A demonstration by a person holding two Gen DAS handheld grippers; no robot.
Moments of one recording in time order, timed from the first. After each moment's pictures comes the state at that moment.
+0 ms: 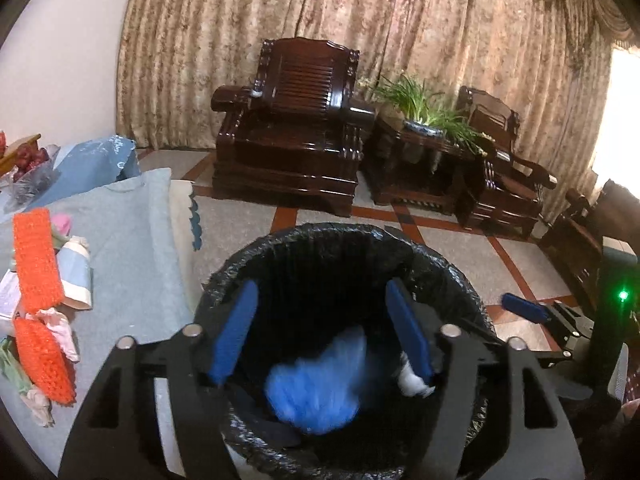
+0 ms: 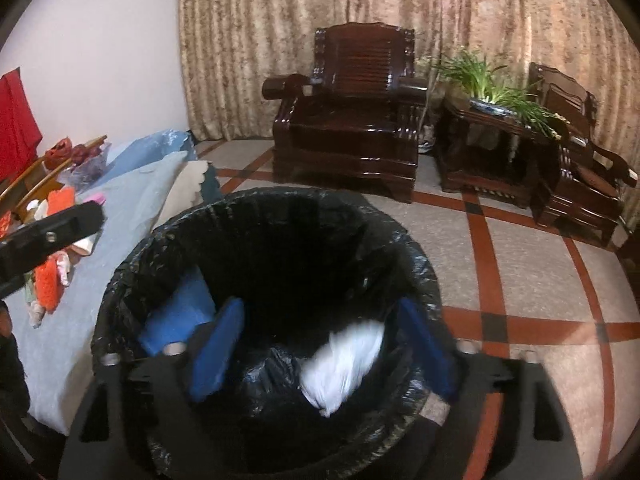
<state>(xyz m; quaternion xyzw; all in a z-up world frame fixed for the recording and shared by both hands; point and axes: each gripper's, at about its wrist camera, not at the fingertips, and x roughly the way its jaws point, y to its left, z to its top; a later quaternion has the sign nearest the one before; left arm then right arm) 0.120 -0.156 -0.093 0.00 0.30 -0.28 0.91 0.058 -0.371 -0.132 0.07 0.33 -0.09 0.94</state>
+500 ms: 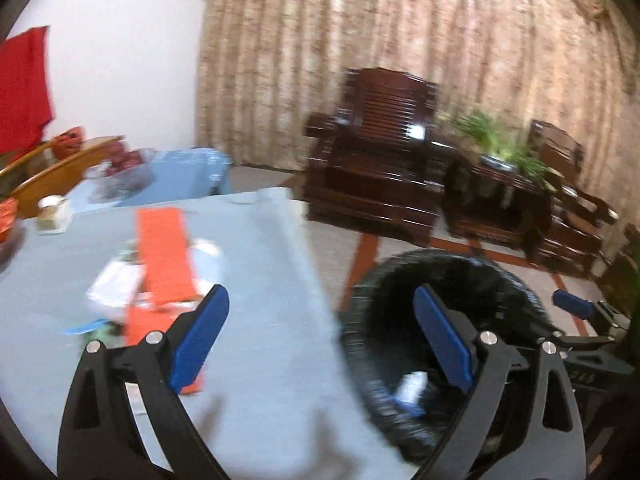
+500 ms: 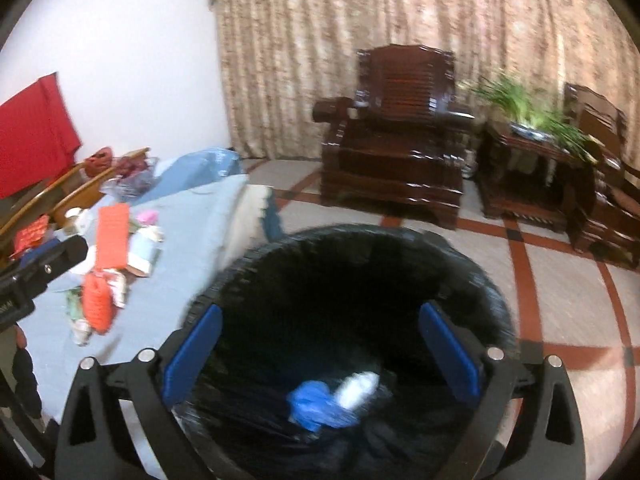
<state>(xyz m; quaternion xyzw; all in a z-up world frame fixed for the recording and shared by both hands) 0.099 -0.036 -0.062 -0.01 0.26 -0.12 0.96 0.077 -0.293 -0.101 0.06 0.29 0.00 0.96</state>
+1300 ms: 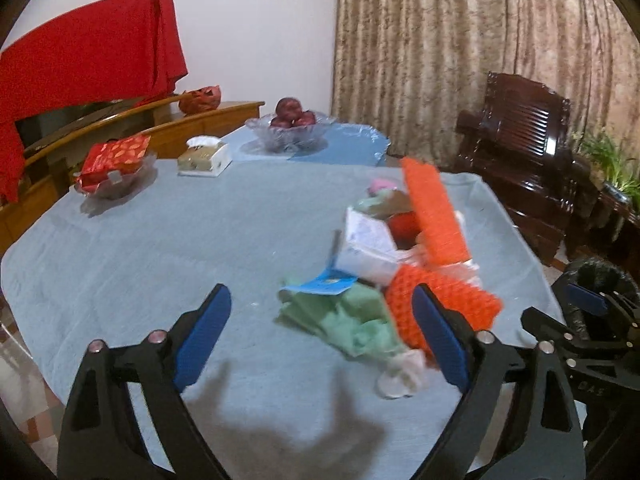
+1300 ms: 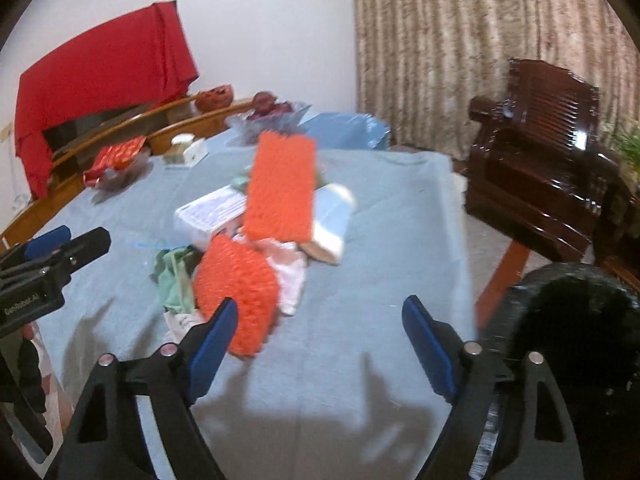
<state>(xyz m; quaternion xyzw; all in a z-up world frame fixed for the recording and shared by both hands) 0.100 0.155 -0.102 -0.03 0.29 0.09 0.95 0.154 -0.074 -0.143 -0.02 0.31 0.19 0.93</state>
